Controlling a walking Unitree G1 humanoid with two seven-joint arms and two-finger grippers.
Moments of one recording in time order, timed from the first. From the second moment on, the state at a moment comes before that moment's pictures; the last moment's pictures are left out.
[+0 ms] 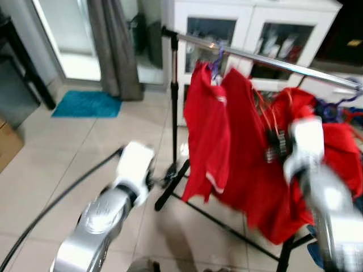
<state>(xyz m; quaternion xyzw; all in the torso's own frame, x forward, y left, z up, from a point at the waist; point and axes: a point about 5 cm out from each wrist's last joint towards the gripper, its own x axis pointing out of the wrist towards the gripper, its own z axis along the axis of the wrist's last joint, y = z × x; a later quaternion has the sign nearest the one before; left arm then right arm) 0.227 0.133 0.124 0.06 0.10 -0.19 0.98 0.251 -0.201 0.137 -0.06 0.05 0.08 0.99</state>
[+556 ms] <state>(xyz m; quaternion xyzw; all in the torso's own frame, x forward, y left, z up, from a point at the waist) 0.216 0.136 0.122 0.04 0.07 -0.15 0.99 0.191 -0.171 0.101 -0.05 0.14 0.06 0.99</state>
